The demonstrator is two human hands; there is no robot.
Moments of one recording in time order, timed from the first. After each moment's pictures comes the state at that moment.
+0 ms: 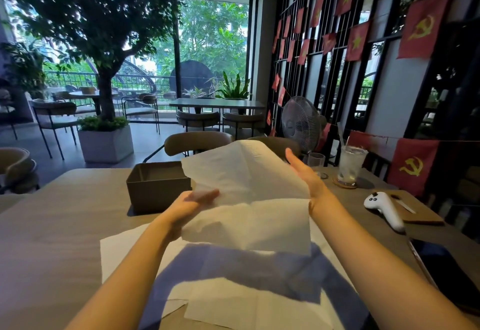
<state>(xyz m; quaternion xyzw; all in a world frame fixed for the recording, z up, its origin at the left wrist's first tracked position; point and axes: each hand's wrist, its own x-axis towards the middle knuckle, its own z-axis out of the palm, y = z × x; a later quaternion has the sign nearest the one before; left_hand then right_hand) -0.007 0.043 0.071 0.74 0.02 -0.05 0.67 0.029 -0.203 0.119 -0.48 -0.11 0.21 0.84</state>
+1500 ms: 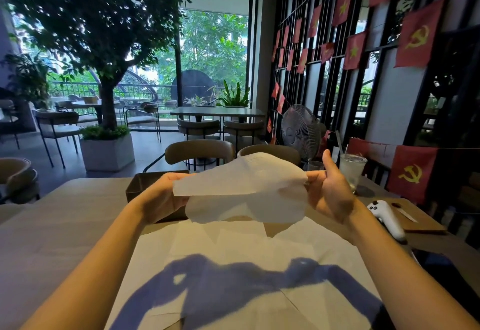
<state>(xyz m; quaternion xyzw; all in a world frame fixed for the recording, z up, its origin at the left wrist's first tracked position) -0.001 0.081 0.116 0.66 -0.20 -0.05 0.72 0.012 -0.246 0.131 -0.58 -0.16 0.15 0.79</state>
